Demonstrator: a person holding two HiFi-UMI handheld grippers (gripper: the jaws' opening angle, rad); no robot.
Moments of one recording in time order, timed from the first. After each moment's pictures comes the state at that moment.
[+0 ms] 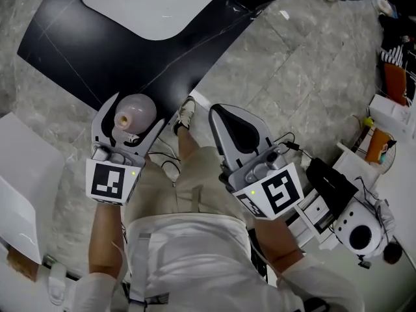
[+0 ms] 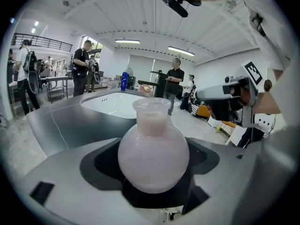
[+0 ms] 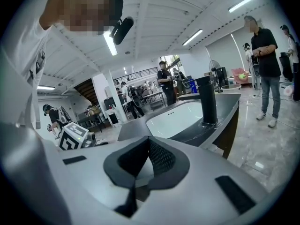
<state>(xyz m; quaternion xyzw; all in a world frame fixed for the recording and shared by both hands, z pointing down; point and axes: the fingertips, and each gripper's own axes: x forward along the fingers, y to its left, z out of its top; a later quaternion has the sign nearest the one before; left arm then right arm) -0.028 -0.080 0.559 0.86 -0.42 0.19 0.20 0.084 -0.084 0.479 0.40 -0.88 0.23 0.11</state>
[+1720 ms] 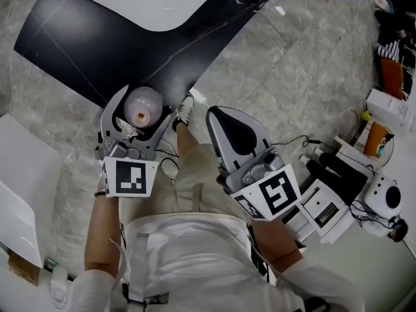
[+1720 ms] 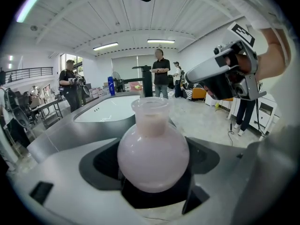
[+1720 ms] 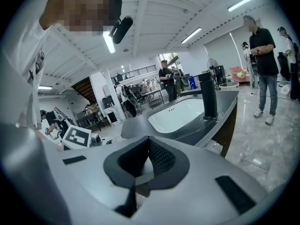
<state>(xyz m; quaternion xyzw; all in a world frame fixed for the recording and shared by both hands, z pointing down) -0.018 -0.069 0.580 0.88 -0.39 0.28 0.08 0.068 -0.063 0.490 0.41 -0.87 0.24 0.12</state>
